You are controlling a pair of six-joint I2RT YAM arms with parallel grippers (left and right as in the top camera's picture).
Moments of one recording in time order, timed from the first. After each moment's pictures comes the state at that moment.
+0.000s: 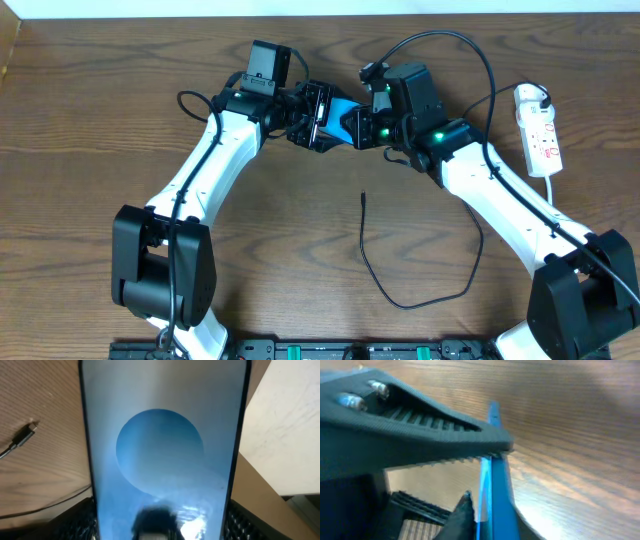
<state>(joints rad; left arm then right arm) -0.29 1.83 1.42 -0.54 0.70 -1.62 0.48 1.71 1.27 -0.30 -0.32 0.42</state>
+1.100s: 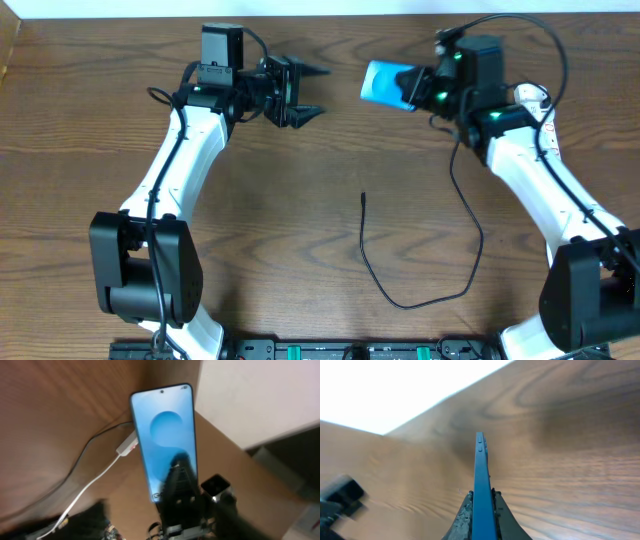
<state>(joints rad) -0.14 1.81 1.43 -0.39 0.94 -1.53 0.22 1.71 1.27 -0.15 -0.37 0.64</state>
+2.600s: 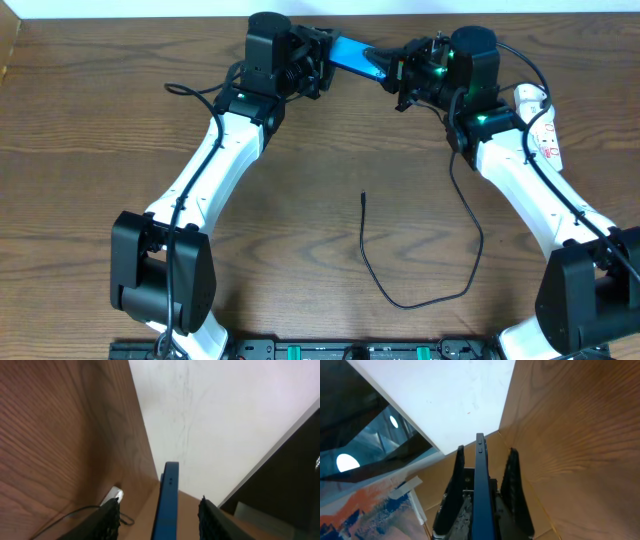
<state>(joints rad) -0.31 1.80 1.43 -0.05 0.33 -1.66 0.29 1.71 1.27 0.15 -0.58 1.75</state>
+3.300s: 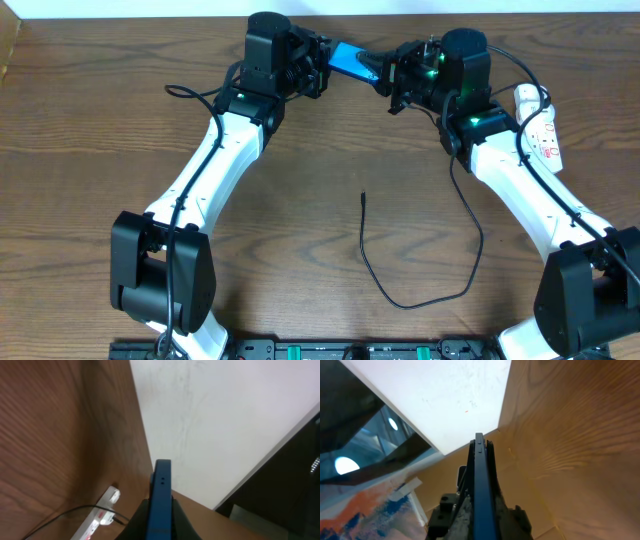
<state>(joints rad) -0.31 1.80 1.43 -0.05 0.33 -1.69 0.32 1.71 1.27 0.14 -0.55 1.75</state>
